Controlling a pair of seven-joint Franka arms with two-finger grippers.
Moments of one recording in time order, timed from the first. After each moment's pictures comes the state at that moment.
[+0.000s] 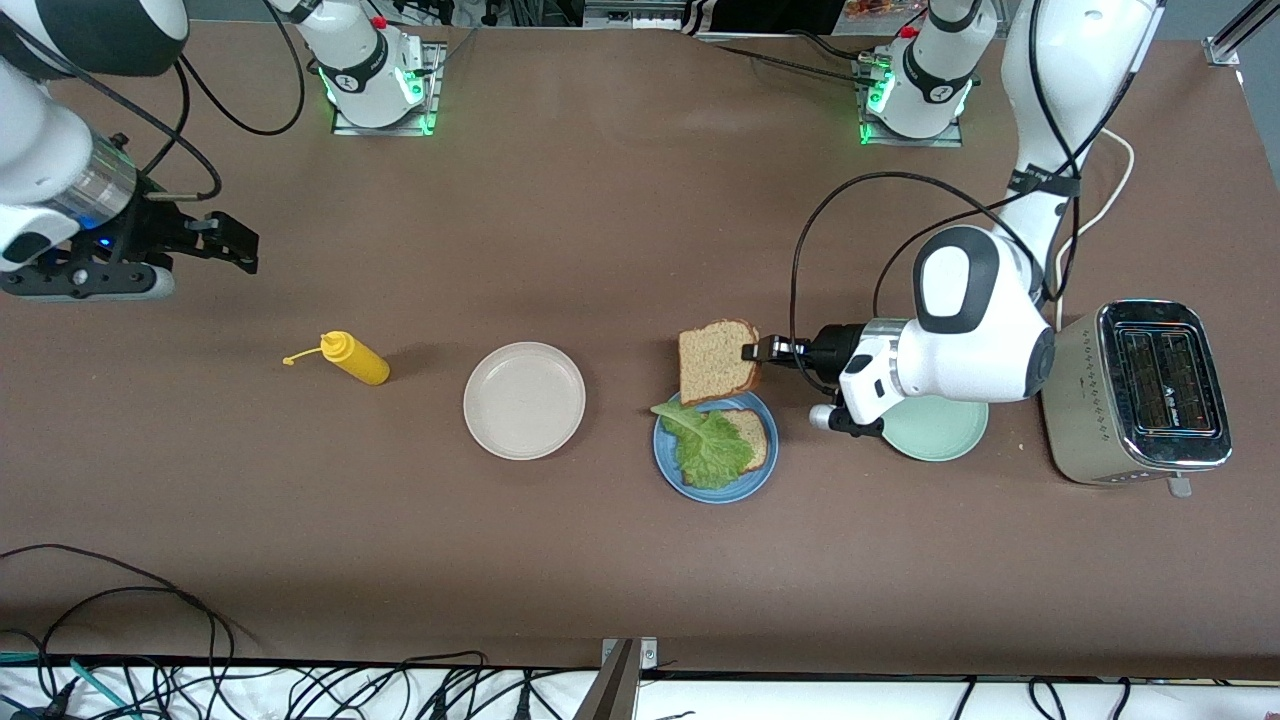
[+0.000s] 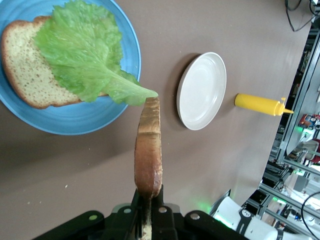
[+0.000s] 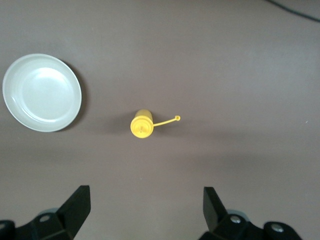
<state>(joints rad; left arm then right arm) -0.20 0.54 -0.12 -1.62 -0.85 1.95 0.13 -0.07 0.04 0.19 -1.66 -0.05 1.66 0.08</state>
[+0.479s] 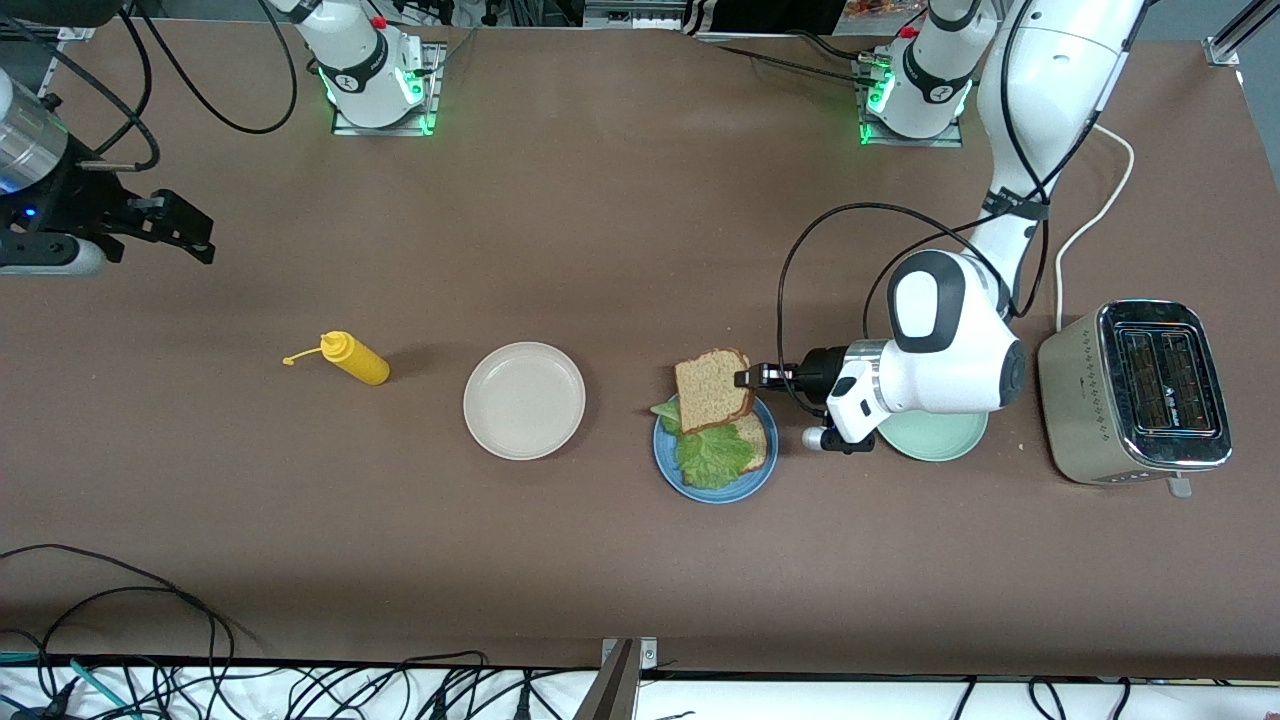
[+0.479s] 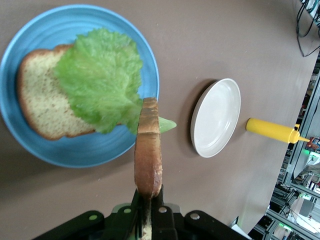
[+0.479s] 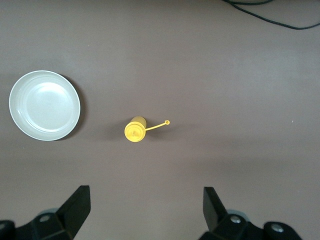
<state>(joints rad) -0.22 0.61 -0.12 -1.61 -0.87 2.08 0.13 -0.08 0.02 0.16 -1.59 -0.04 1.62 0.08</state>
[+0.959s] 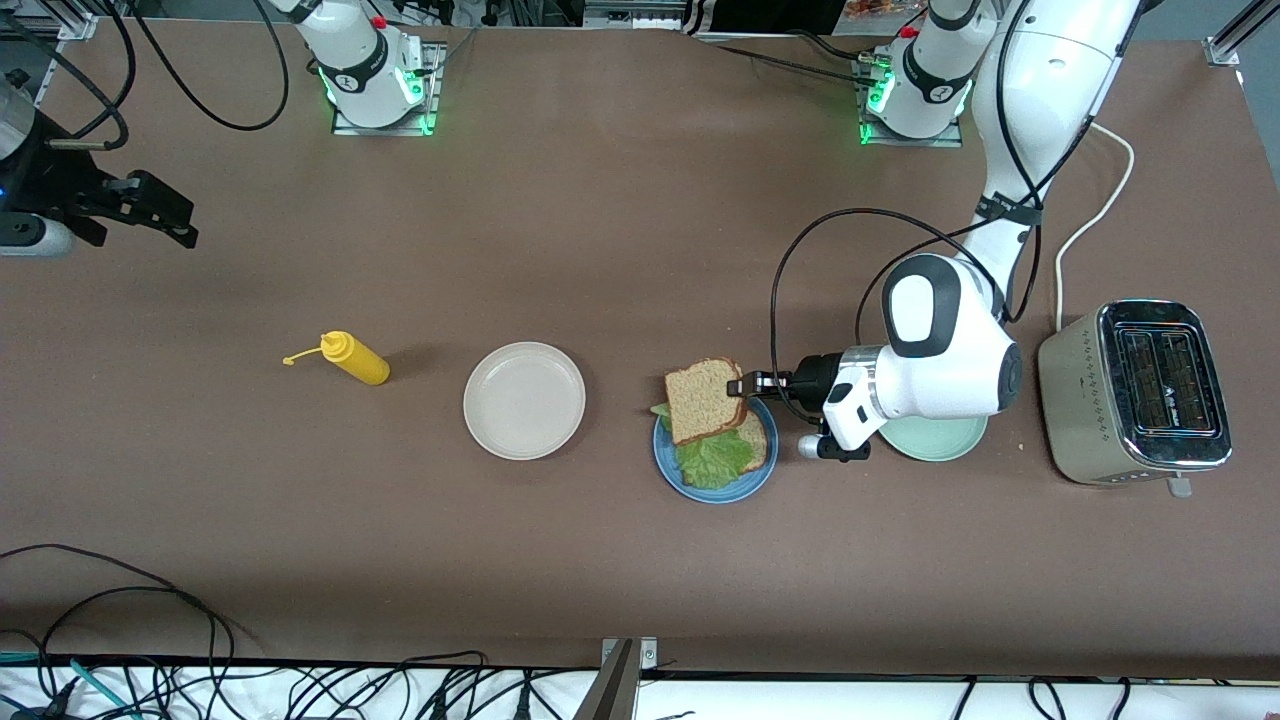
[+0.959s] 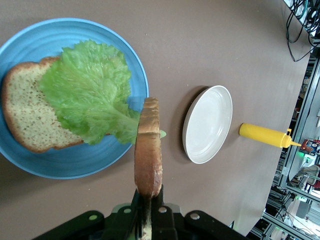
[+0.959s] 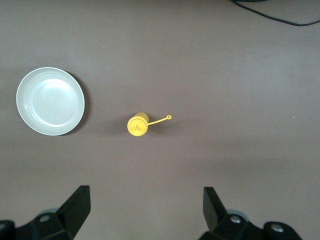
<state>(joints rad) -0.23 0.63 -0.11 -1.56 -0.89 2.09 0.13 -0.08 0.00 0.15 -1.58 -0.02 1.59 0.06</state>
